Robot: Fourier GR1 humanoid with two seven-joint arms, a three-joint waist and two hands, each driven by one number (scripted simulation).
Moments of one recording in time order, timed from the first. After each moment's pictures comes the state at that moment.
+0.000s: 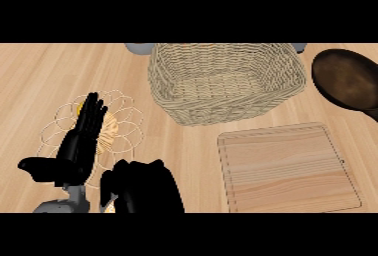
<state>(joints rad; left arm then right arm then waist) -0.04 0.07 -0.03 -1.65 0.04 0.11 0.02 -0.78 -0.01 1.10 -1.66 0.82 -0.47 1.09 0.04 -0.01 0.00</state>
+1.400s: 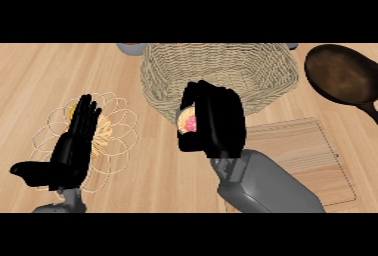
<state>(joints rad) -0.02 0.06 -0.01 -1.67 0.03 0.12 0.02 -0.69 -0.09 0.62 -1.57 0.89 -0.20 0.94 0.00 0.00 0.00</state>
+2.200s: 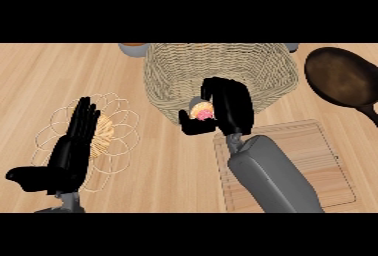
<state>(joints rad) 0.00 0.06 -0.01 -1.69 0.03 0.10 0.02 -0.62 -0.05 0.43 -1.34 0.88 -0.24 0.59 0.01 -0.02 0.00</state>
